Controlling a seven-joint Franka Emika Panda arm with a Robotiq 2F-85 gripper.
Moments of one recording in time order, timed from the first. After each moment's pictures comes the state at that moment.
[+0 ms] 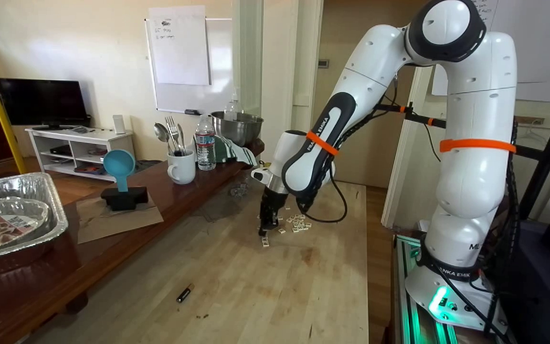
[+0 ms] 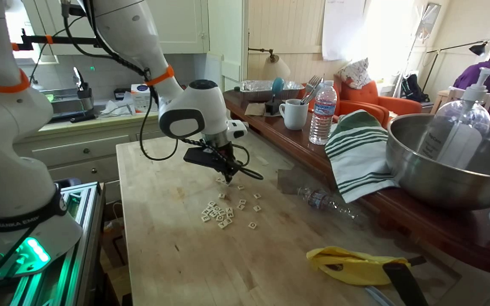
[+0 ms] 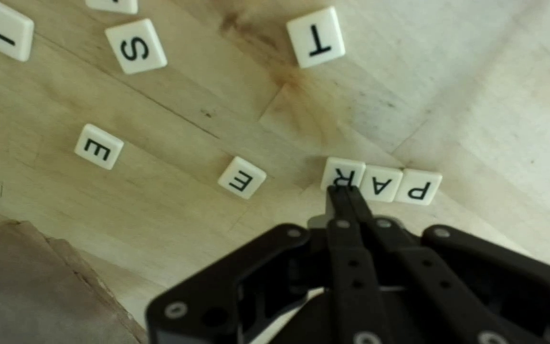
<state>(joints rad) -0.40 0.21 0.42 -2.58 0.13 3.02 -0.84</state>
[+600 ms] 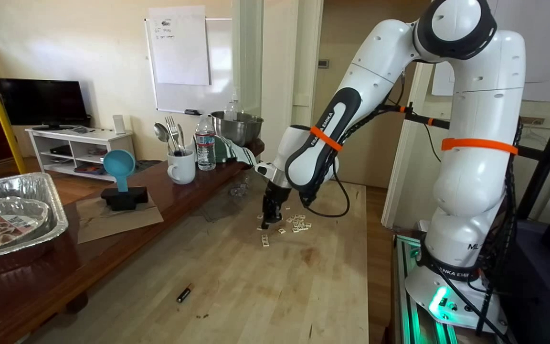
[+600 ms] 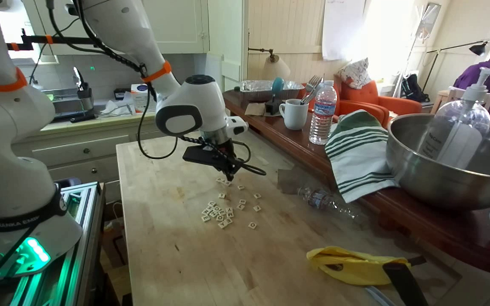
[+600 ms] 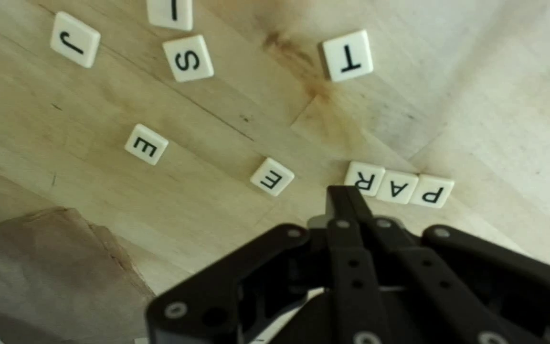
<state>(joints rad) -0.46 0.16 0.45 -2.61 0.14 3.02 -0.90</state>
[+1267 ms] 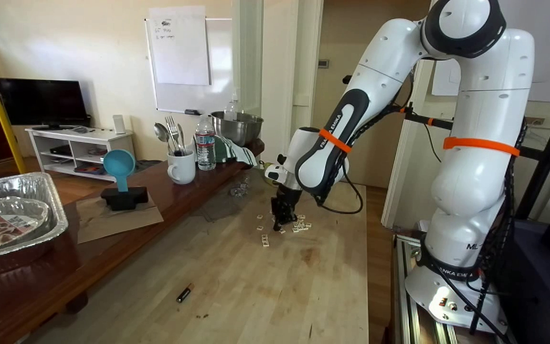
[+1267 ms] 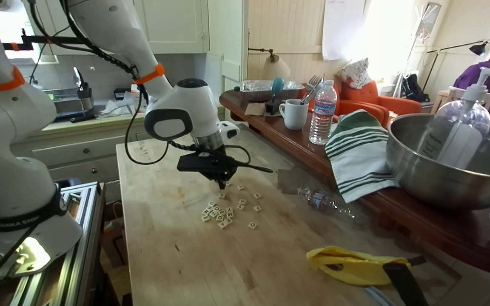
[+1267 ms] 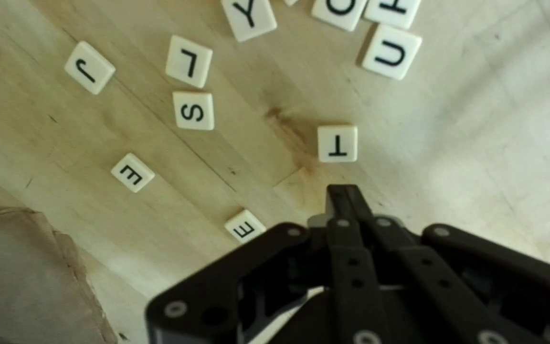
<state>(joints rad) -0.50 0.11 0.46 -2.69 0.14 3.02 -1.16</state>
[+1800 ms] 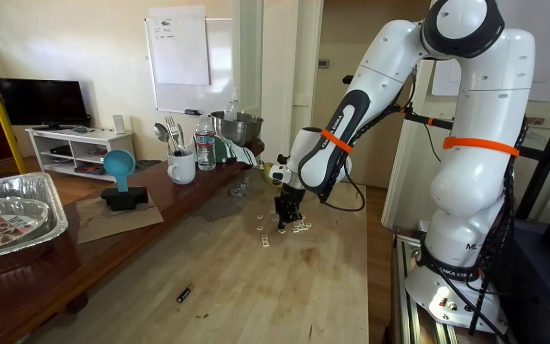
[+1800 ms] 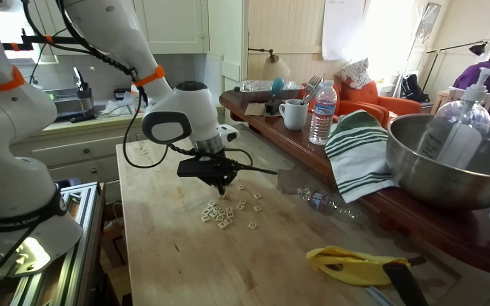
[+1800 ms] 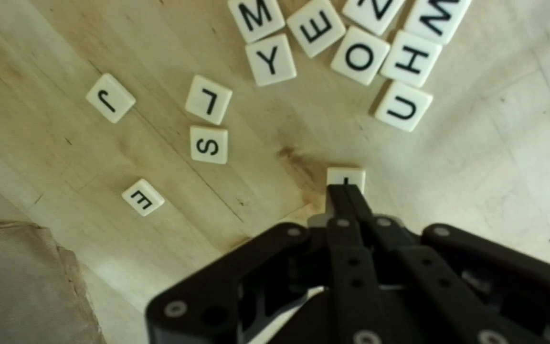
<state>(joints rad) -0.52 0.11 0.44 -2.70 0.12 3.02 -1.24</state>
